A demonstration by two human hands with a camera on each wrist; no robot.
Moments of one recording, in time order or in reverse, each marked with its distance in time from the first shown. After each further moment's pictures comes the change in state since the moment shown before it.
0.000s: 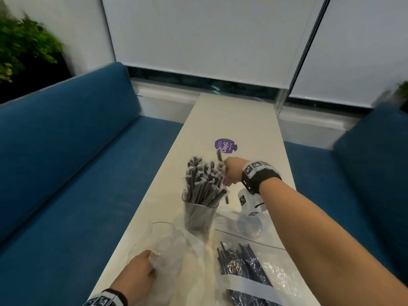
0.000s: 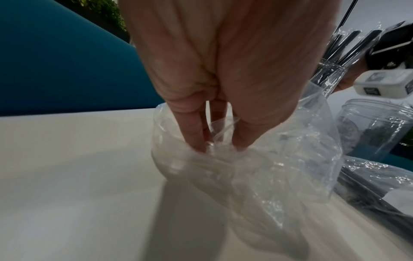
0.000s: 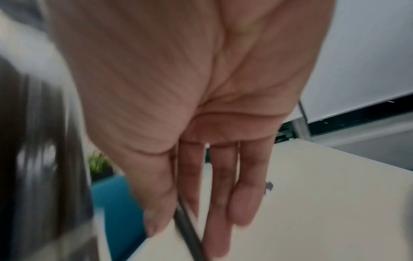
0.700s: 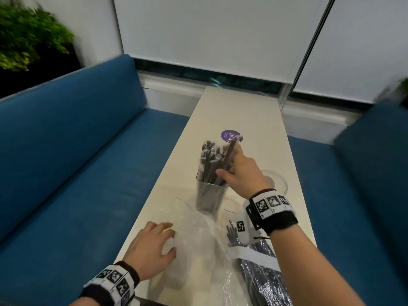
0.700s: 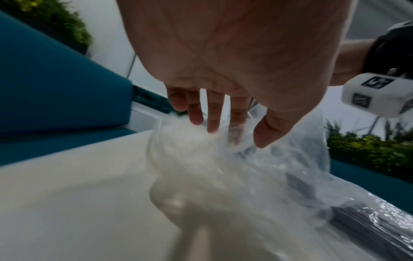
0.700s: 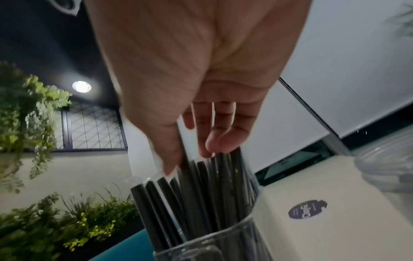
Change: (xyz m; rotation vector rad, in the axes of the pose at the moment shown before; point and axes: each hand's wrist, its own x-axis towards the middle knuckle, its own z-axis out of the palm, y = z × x) left_hand -0.042 -0.001 -0.020 0.247 0.181 0.249; right_hand -0.122 -0.068 0.049 0.473 0.565 -0.078
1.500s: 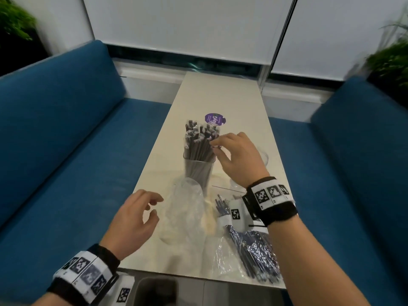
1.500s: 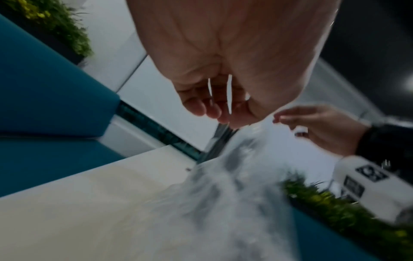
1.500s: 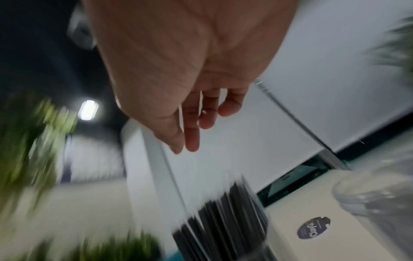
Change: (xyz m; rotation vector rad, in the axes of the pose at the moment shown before) left_hand -0.039 0.015 -0.053 -0.385 0.344 0.135; right_hand -0.057 0.003 -0.010 -0.229 0.249 -0.297
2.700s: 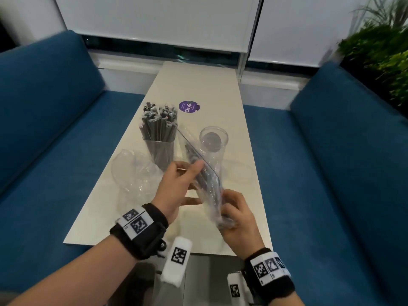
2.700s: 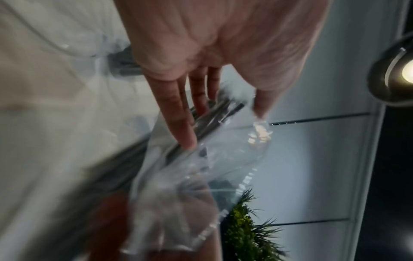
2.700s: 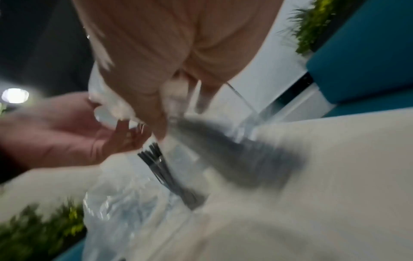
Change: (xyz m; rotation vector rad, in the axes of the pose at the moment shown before) left_hand 0.035 0.188 0.103 -1.058 -0.094 -0.559; right_hand -0.239 0.061 -0.003 0.429 0.071 0.116
